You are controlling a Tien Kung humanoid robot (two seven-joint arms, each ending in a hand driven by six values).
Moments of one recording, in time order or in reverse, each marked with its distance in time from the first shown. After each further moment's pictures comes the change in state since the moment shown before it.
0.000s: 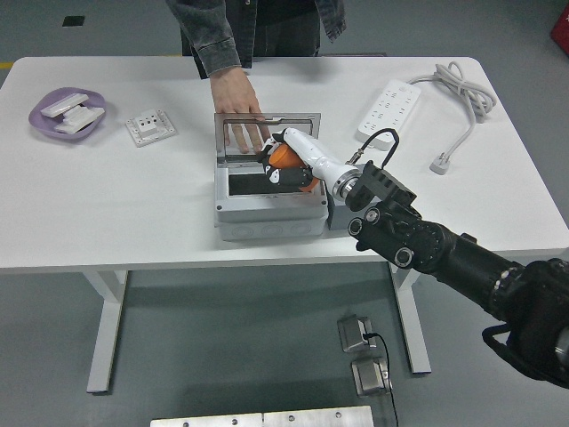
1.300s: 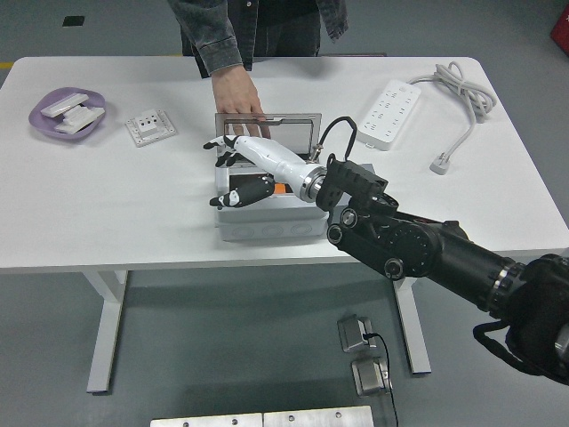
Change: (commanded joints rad) left arm 0.013 -0.015 0.010 0.000 -0.014 -0.015 -0.002; right arm 0.022 0.000 0.035 0.260 -0.189 0.105 -0.091
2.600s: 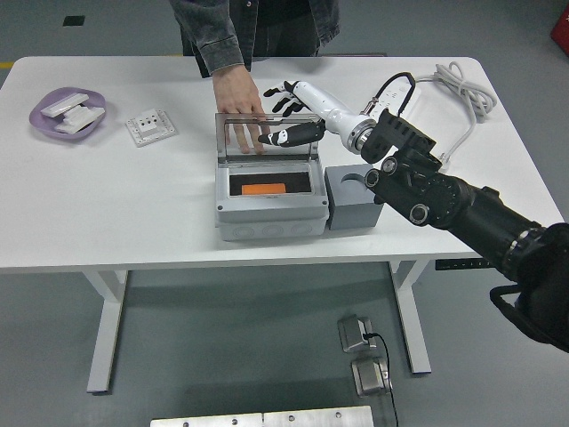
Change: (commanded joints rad) left arm -0.021 0.019 -0.003 0.000 0.012 -0.003 0.000; right arm 0.108 -0.053 0.019 -0.283 0.116 -0.011 0.083
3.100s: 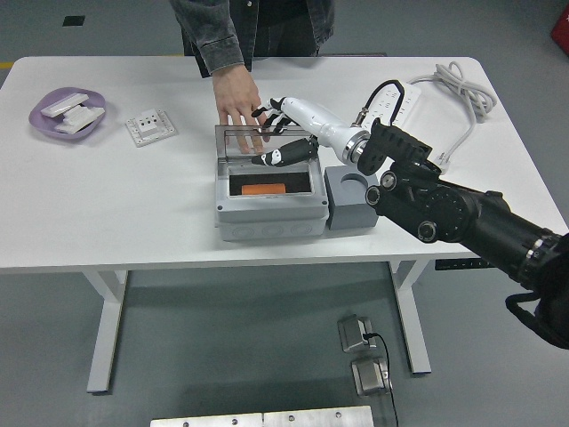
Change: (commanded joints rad) left arm 0.014 -0.010 0.002 0.000 -0.012 0.000 -0.009; right arm -0.045 -0.070 -0.059 0.171 -0.078 -0.006 -0.035
